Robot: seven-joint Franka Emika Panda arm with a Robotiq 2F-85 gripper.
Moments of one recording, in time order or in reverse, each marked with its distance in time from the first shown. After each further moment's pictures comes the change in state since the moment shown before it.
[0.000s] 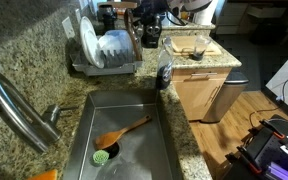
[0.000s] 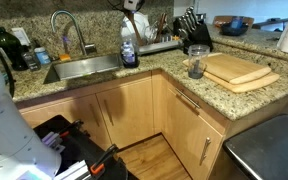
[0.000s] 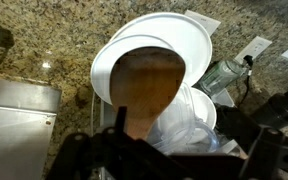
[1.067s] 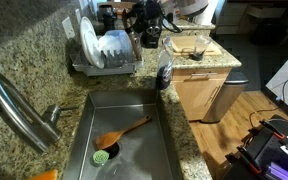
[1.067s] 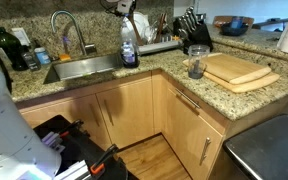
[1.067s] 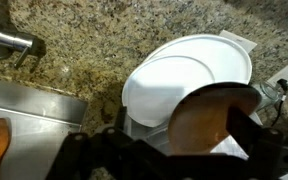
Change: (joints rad) arm 0.012 0.006 0.069 -0.014 0.017 -0.012 -0.066
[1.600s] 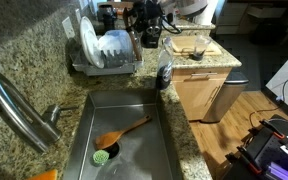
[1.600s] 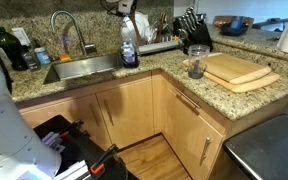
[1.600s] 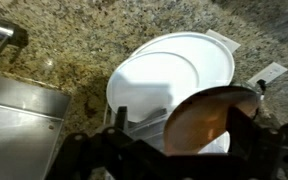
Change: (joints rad) arm 0.002 0.005 0.003 0.006 0.006 0.065 -0.059
